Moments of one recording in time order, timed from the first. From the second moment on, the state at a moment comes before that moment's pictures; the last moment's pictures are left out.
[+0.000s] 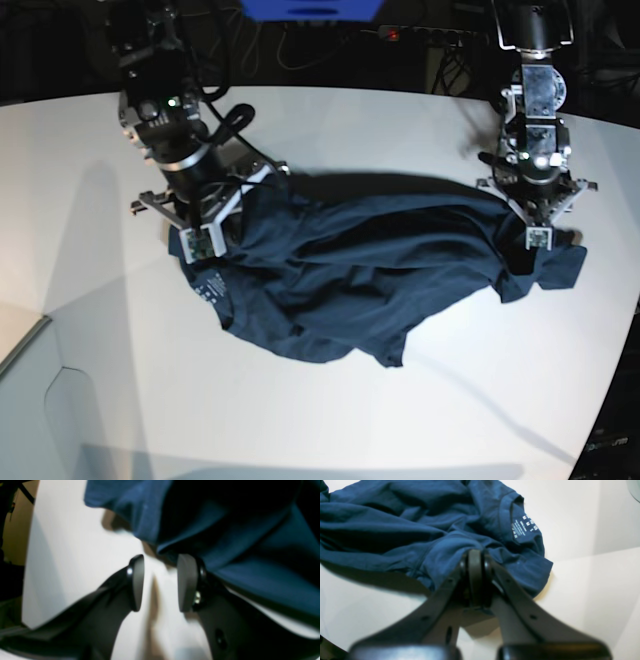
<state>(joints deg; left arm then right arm) 4.3 -8.1 -12.7 72.6 15.1 -0.2 26.5 -16.5 5.9 -12.2 110.3 -0.3 0.2 -36.6</state>
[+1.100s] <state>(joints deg) 15.7 -7.1 -15.0 92.6 15.9 -0.3 22.9 -16.2 6.0 -12.0 110.2 -0.3 0.2 -36.3</state>
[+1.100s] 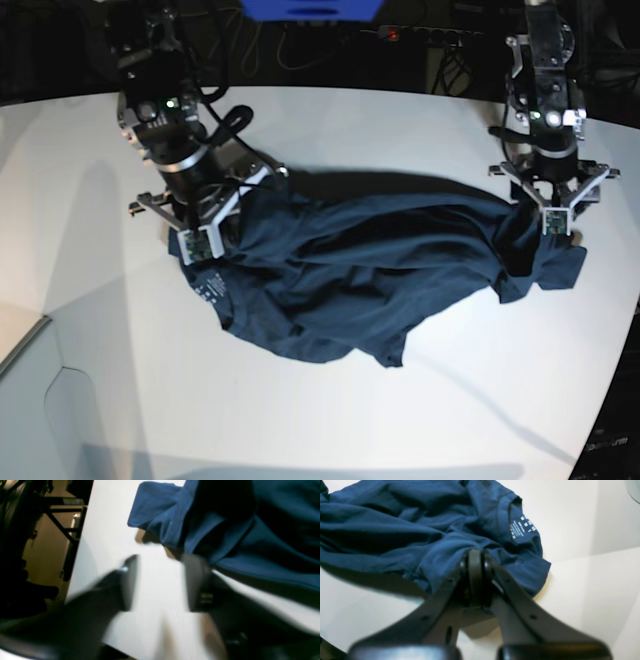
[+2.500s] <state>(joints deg) 9.4 -7.0 -10.1 81.5 15.4 -0.4 23.4 -16.4 6.1 -11.8 110.2 -0.2 0.2 -36.6</state>
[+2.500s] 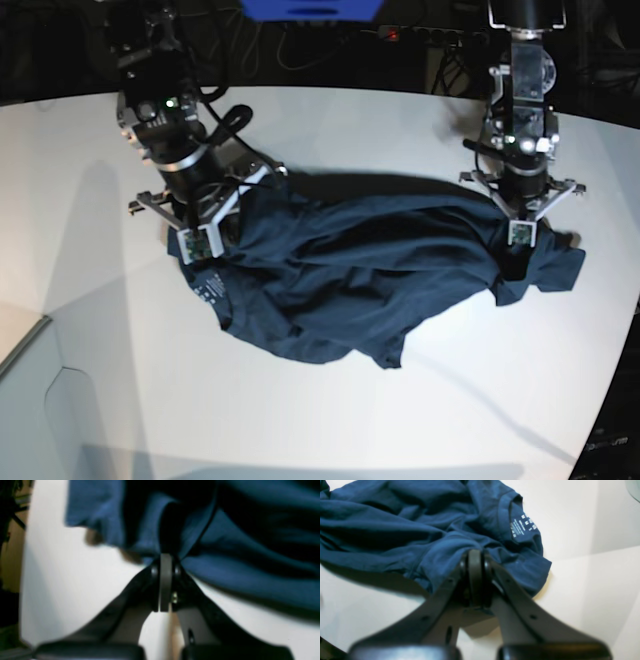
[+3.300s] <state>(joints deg) 13.7 -4.9 -15.5 86.8 15.5 -0.6 22.4 -16.6 6.0 -12.1 110.2 -0.3 0.2 -36.6</state>
